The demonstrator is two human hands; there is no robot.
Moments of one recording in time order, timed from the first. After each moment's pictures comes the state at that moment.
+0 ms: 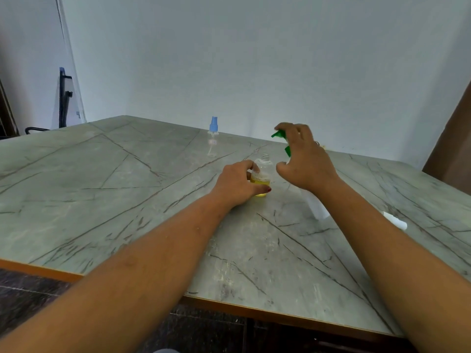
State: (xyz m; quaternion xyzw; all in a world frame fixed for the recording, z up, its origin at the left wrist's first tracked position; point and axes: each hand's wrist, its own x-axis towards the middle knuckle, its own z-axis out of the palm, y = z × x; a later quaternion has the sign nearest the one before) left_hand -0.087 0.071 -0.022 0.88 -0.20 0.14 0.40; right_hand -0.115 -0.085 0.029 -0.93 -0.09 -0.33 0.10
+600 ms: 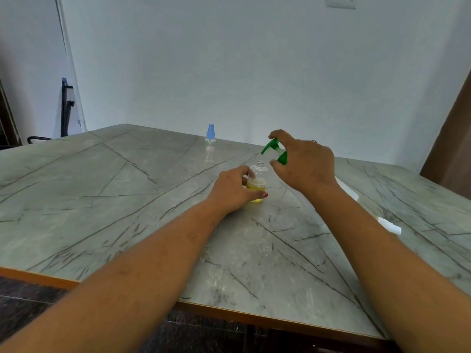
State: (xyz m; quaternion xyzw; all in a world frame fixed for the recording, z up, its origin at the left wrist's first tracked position) left_hand -0.086 0.072 -0.023 0.88 -0.20 0.13 0.41; right_hand -0.126 -0.081 0.038 -0.91 -0.05 -0.41 -0.03
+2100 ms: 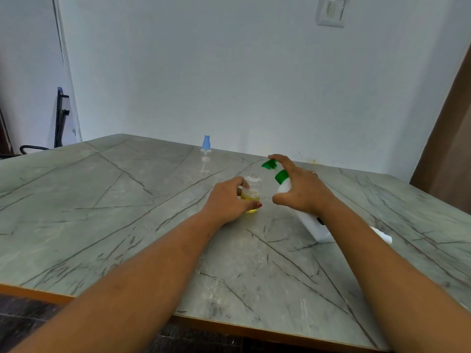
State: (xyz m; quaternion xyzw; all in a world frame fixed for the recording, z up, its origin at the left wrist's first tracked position) left_hand -0.082 0.072 -0.026 0.88 -0.20 0.15 0.40; right_hand -0.125 -0.111 0.020 -0.95 -0.11 -0.22 0.18
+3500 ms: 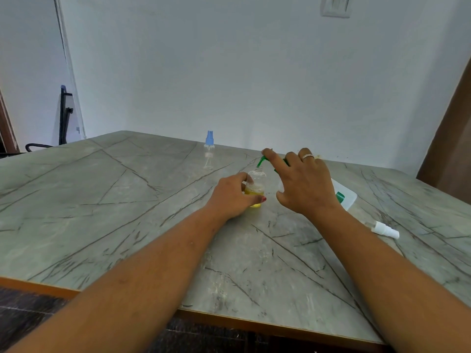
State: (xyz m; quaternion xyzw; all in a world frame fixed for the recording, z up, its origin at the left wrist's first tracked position) left_hand -0.084 0.070 -0.024 0.89 -0.19 0.15 0.38; right_hand -0.132 -0.090 0.015 -0.90 -0.07 -0.38 -0.21
